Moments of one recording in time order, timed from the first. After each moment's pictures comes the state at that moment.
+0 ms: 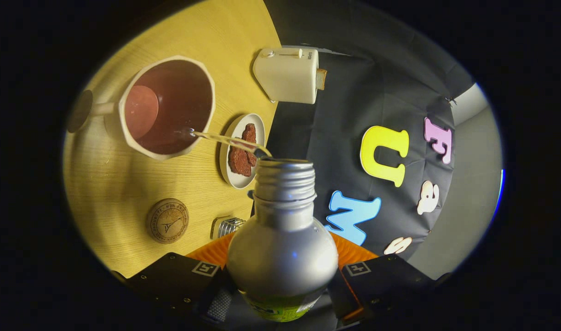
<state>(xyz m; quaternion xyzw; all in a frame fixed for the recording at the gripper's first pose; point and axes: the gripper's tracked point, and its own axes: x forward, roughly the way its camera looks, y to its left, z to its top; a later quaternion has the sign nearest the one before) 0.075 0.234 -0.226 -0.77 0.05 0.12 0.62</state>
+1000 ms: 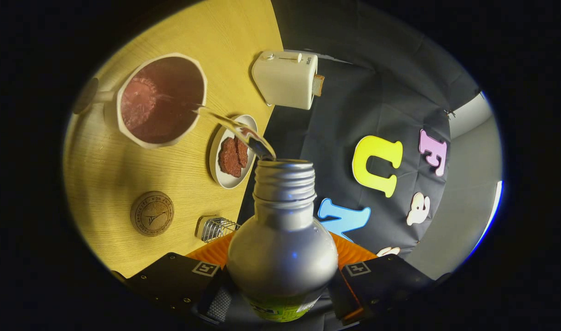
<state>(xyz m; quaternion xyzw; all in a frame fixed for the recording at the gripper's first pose) 0.082 0.237 -0.205 -0.79 0.02 0.12 0.60</state>
